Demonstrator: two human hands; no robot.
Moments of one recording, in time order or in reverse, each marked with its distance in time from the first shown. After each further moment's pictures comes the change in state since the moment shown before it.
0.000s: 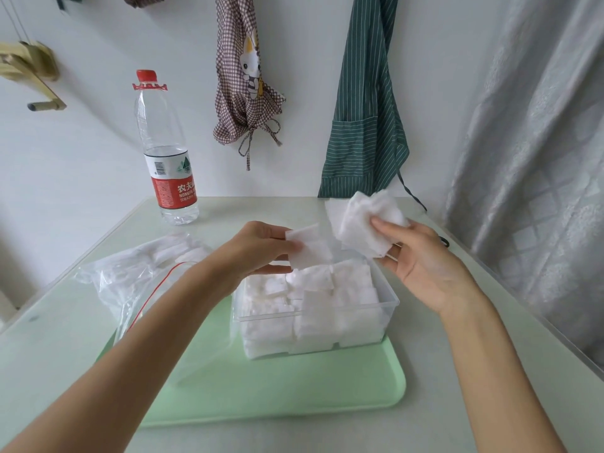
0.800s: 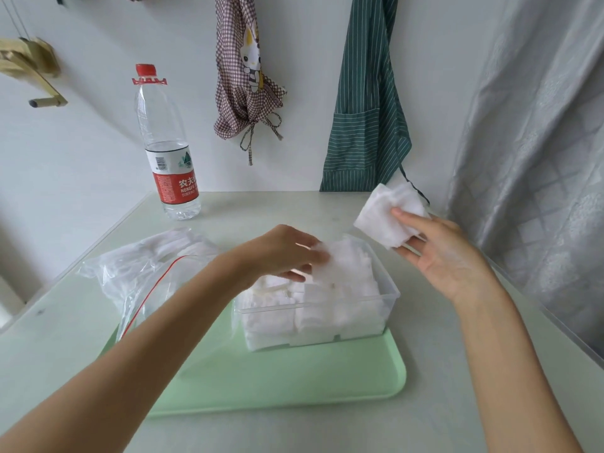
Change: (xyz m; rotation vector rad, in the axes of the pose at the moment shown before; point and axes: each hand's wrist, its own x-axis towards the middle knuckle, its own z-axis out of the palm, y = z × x) left_hand 0.005 0.003 0.021 0.291 -0.122 -0.031; right_hand 0.001 -0.006 -0.015 0.070 0.217 0.023
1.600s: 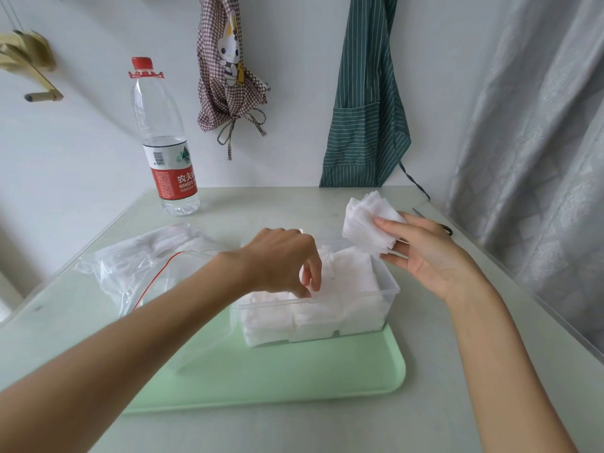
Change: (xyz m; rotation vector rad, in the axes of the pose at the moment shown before) left_hand 0.000 -0.003 0.004 1.119 -0.017 0.395; right_hand 0.001 0.011 0.003 -0.178 -0.116 0.048
